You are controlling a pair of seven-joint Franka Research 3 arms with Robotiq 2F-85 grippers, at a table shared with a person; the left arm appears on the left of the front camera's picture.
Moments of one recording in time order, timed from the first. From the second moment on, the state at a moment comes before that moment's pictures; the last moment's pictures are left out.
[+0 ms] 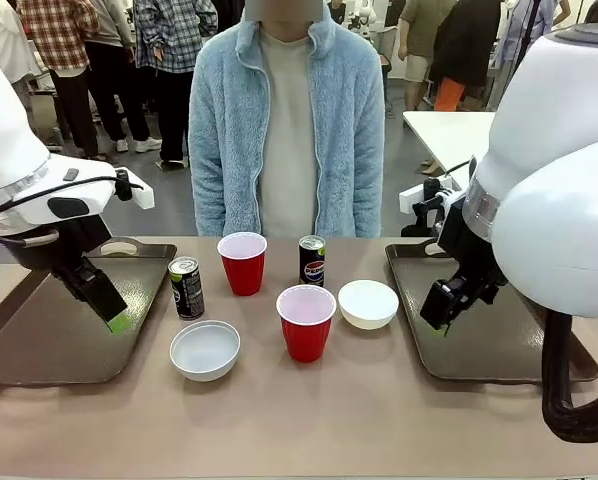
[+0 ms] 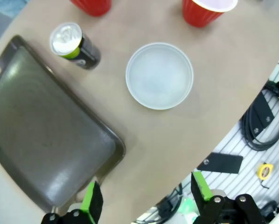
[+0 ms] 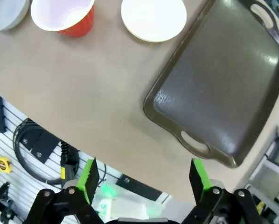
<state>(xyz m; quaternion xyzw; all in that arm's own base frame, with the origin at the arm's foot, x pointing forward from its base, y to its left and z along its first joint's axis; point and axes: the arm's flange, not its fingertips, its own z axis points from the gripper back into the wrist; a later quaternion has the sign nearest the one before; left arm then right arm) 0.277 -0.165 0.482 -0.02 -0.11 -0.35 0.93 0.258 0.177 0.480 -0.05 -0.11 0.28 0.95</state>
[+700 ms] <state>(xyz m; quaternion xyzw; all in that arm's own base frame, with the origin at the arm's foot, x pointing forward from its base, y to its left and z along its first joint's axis) 0.319 -0.100 0.483 -0.21 -0.13 -0.25 0.94 0.297 0.090 0.499 0.16 -0.12 0.15 0.97</state>
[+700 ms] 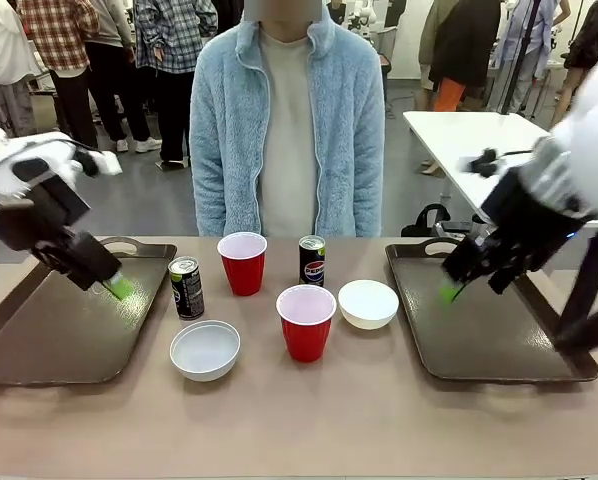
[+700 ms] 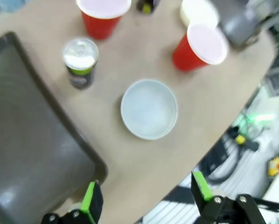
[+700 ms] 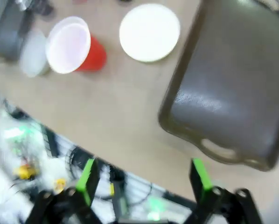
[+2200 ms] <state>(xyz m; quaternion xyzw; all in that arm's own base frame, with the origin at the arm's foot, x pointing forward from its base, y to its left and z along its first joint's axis) 0.291 0.132 0.457 -0.36 -0.16 0.01 0.92 0.264 -0.114 0.473 0.35 -0.11 -0.05 0.93</state>
